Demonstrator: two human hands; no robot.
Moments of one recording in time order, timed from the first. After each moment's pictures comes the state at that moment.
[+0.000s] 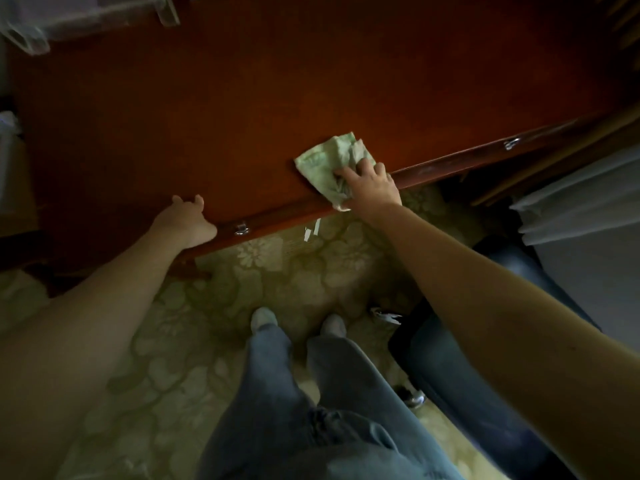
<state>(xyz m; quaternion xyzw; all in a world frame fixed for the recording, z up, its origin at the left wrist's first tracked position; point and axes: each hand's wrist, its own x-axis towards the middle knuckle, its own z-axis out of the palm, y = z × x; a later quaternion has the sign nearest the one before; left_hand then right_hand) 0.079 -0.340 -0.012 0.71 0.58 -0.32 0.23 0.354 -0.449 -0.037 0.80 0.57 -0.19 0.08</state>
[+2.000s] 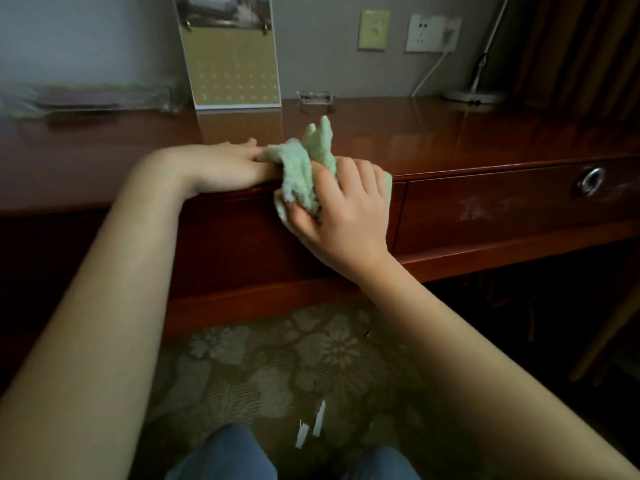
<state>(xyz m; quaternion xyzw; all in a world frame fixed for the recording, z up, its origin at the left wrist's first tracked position) 0.213 -0.333 -0.100 0.89 0.43 0.06 0.14 0.368 -0.401 -0.190 0.49 0.57 0.47 -0.46</state>
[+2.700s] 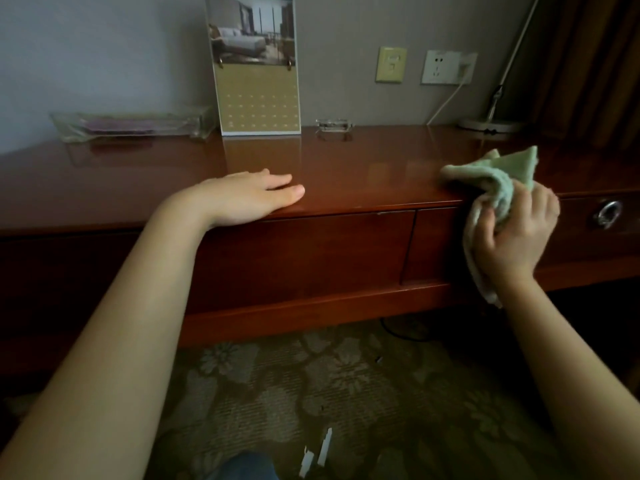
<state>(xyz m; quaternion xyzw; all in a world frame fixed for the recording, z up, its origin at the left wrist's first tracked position) 0.209 -0.343 -0.100 0.87 0.47 0.08 0.12 0.544 -0.440 -0.203 0.61 0.45 0.44 -0.49</state>
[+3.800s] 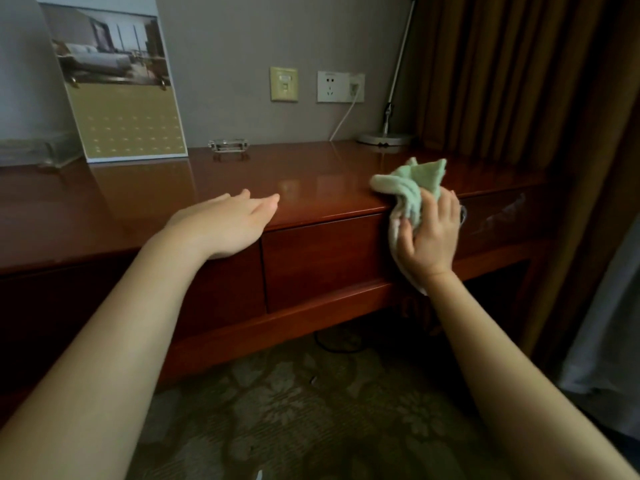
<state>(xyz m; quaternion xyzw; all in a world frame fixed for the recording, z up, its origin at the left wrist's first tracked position) 0.367 -0.379 -0.105 0.91 0.42 0.06 0.04 0.646 -0.464 -0.199 0.61 0.48 0.44 -0.45</state>
